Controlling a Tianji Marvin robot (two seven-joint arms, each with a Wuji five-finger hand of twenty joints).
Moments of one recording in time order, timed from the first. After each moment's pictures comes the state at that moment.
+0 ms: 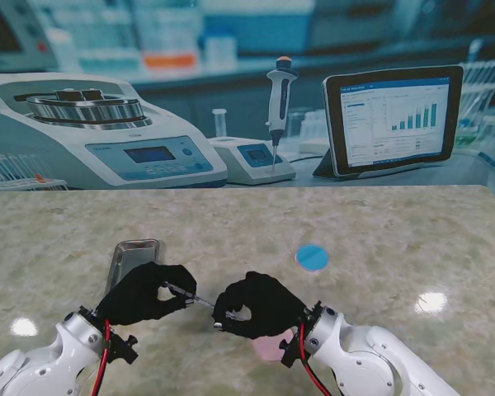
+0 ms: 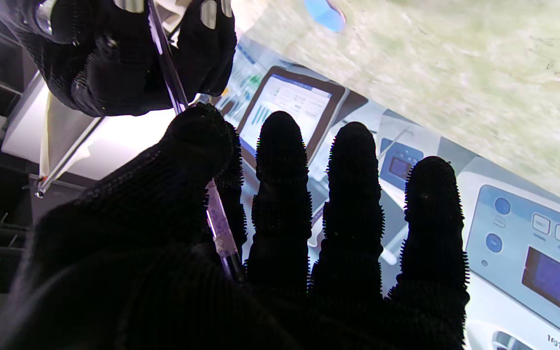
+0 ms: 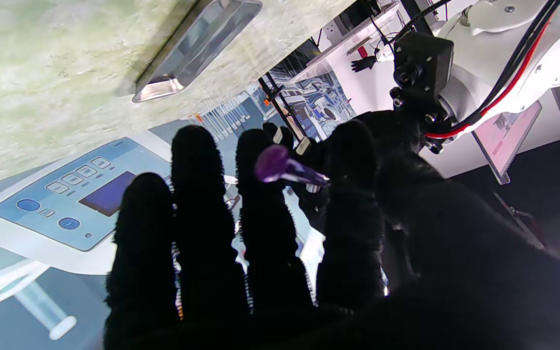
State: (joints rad) left arm 2.01 -1.09 -1.50 -2.01 0.47 -0.38 -0.09; right arm -1.67 -1.08 1.04 -1.80 -0.62 -0.51 -0.02; left_hand 0.77 -0.54 0.72 -0.22 0.67 -0.17 0.97 0.55 1.00 -0.03 0.76 0.94 0.68 0.17 0.93 0.79 0.28 0.37 1.09 0.65; right_hand 0.52 -0.37 0.77 -0.10 0.84 -0.21 0.88 0.50 0.96 0.11 0.70 0.56 0.83 0.21 0.82 0.57 0.41 0.28 1.40 0.65
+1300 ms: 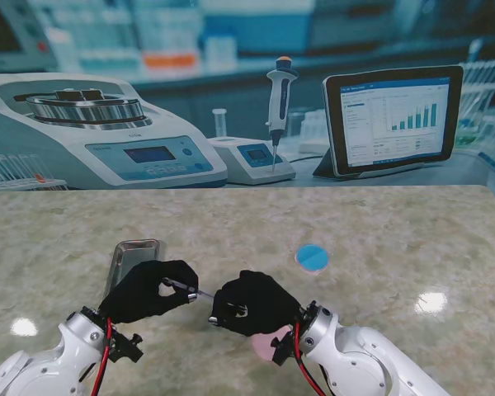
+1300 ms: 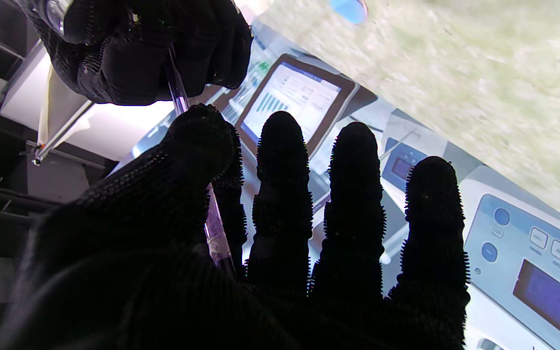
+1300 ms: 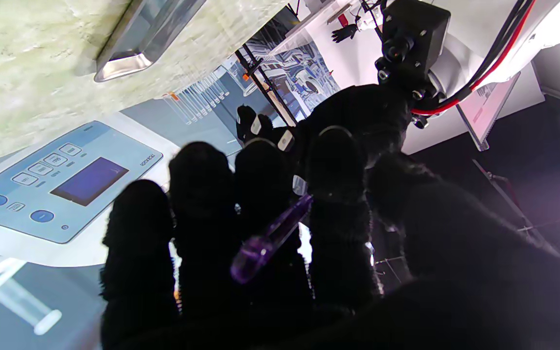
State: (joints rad) left arm 2.01 -1.09 -1.48 -2.02 0.38 -0.34 -0.09; right arm -1.64 -1.11 1.00 -1.75 -0.58 -0.56 -0.11; left_hand 0.77 -0.53 0.72 -0.22 0.67 -0.17 0.98 0.55 1.00 -0.02 0.76 0.94 0.68 0.18 0.93 0.79 0.28 0.37 1.09 0.65; right_hand 0.52 -0.39 0.84 -0.10 0.96 -0.07 1.02 0.89 1.10 0.10 1.03 0.85 1.00 0.17 1.17 0.76 0.54 0.31 1.49 0.76
